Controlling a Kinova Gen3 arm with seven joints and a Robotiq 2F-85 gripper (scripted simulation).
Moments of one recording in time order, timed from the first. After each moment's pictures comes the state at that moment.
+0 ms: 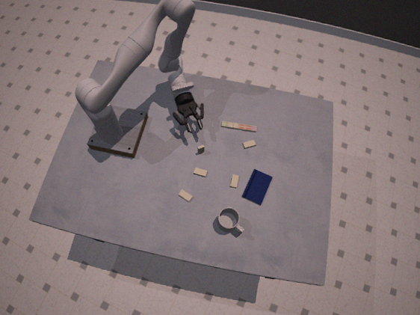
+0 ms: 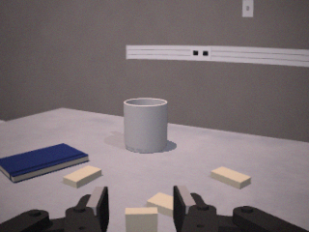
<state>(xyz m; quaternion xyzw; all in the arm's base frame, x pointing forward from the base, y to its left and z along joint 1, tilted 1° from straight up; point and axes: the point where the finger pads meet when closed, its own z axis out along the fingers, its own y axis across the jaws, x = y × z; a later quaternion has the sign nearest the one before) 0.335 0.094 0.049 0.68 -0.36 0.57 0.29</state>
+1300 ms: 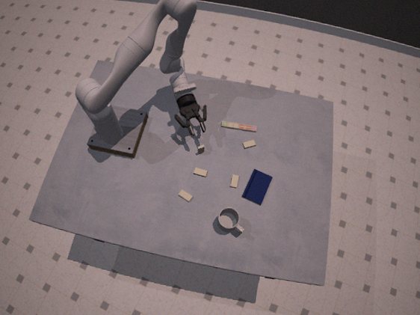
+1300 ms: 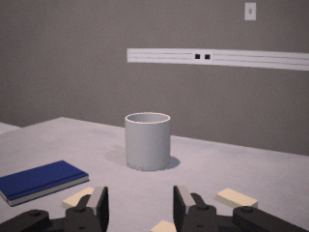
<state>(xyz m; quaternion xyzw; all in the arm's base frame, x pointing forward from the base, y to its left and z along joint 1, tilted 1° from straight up) 0.351 0.073 0.072 0.68 -0.35 0.57 0.29</state>
